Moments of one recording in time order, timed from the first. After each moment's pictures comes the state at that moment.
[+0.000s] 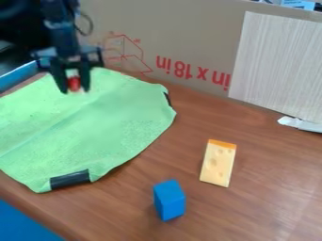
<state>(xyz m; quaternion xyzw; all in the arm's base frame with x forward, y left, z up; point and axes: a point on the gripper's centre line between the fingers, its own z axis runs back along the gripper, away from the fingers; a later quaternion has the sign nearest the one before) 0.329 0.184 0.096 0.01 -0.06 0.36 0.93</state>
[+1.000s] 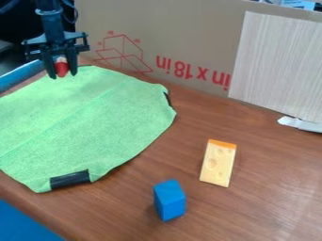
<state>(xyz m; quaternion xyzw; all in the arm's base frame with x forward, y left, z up) 0.352 0.233 0.093 0.02 -0.05 0.46 0.89</state>
